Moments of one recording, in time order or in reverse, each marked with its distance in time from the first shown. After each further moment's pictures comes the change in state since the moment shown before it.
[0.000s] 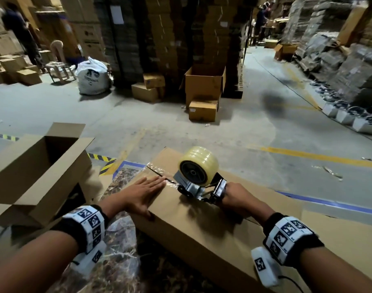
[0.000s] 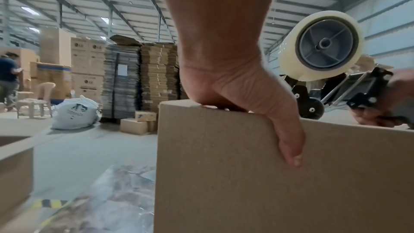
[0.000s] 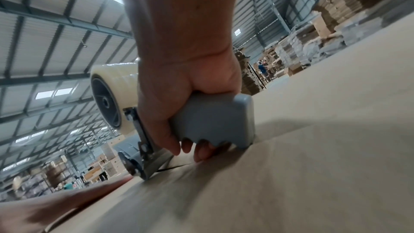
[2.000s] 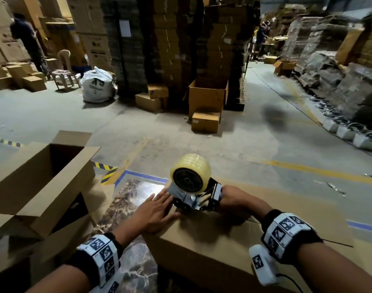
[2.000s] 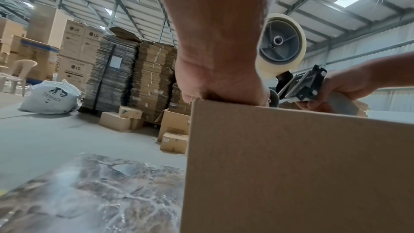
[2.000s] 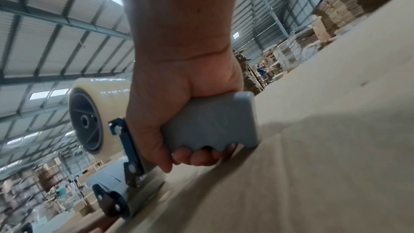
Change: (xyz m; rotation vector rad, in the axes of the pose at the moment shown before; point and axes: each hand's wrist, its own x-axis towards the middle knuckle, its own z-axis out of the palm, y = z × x) left_hand -0.003 0.023 0.005 -0.115 0.106 -0.223; right_hand 0.046 -0.046 -0.027 0.081 -0.124 -0.004
